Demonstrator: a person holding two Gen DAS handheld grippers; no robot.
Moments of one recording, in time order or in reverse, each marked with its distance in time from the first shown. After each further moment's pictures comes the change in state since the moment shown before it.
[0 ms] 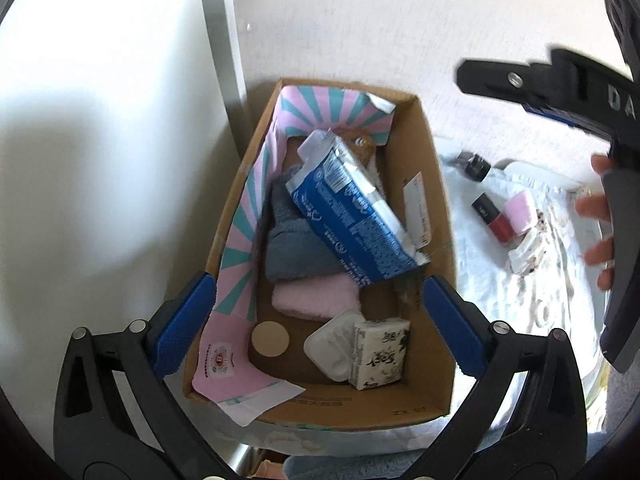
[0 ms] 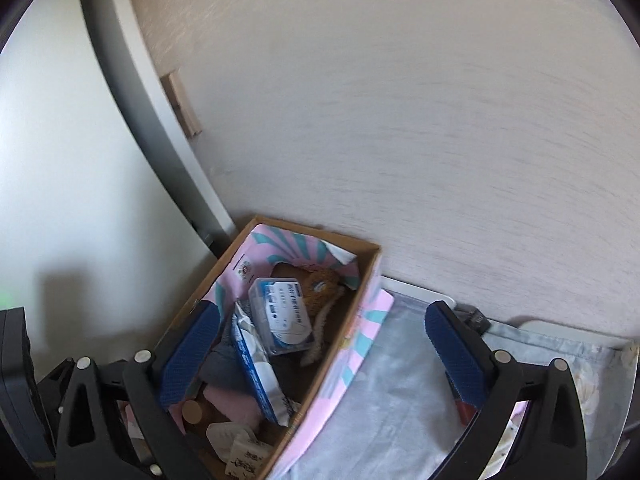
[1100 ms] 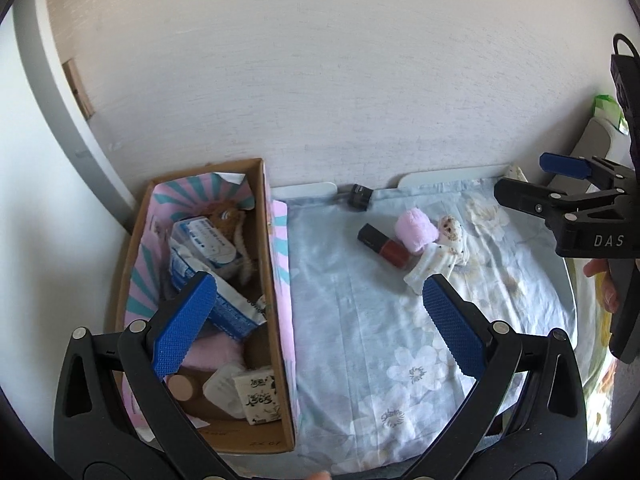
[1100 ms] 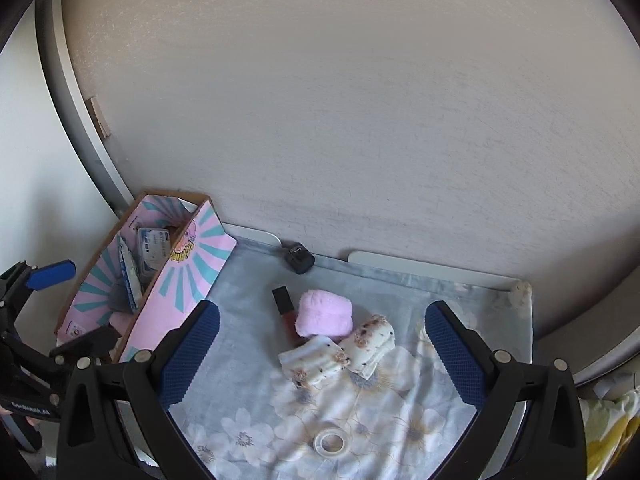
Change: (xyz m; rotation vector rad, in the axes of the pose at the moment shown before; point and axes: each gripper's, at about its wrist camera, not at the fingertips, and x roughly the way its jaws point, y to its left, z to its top) left arm -0.067 -0.127 0.032 0.267 -0.119 -0.116; right arm -0.104 -0.122 -0.064 0.060 0.013 -0.237
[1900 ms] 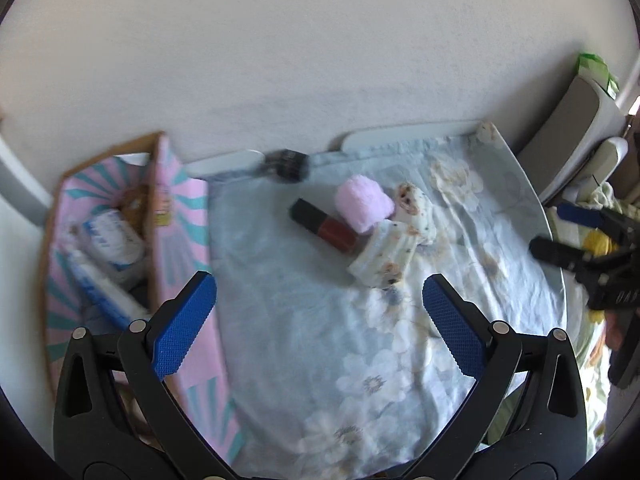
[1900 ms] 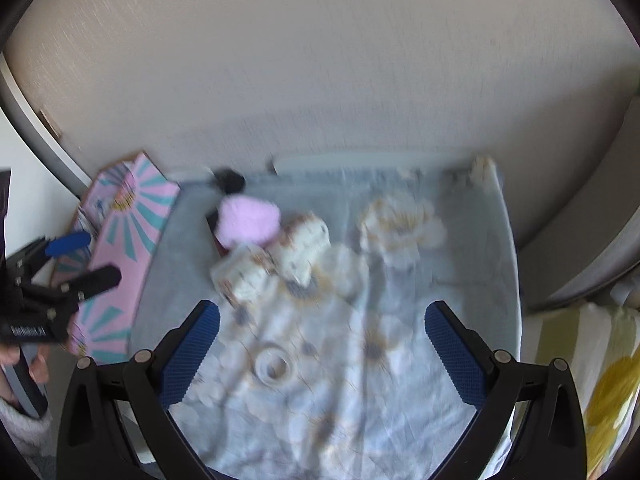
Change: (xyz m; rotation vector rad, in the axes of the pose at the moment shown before) left arm 0.073 -0.054 -0.004 0.082 0.139 -0.147; right arm 0.013 -0.084 -0.086 0.203 0.174 -0.019
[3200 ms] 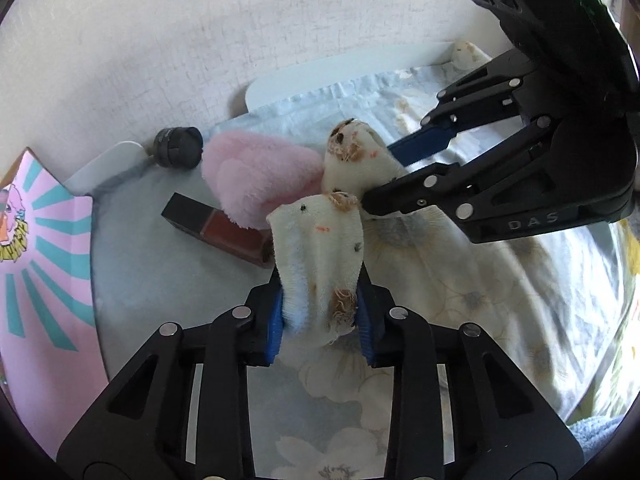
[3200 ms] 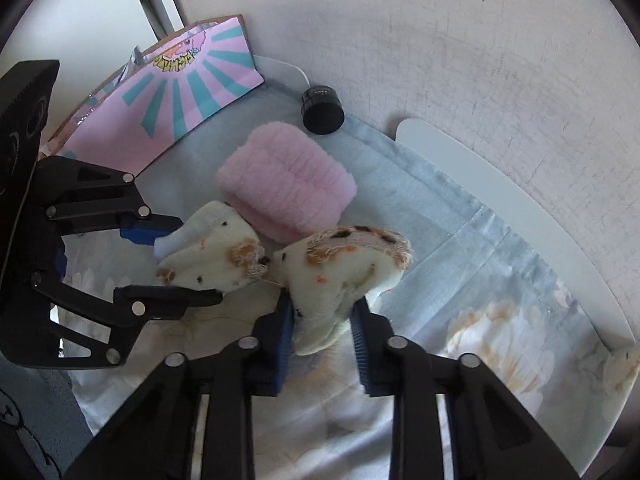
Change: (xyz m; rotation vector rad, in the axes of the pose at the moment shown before) left arm 0.101 -0.062 -0.027 0.195 0.000 -0.001; right arm 0.130 0.025 0.039 -0.658 0.122 0.305
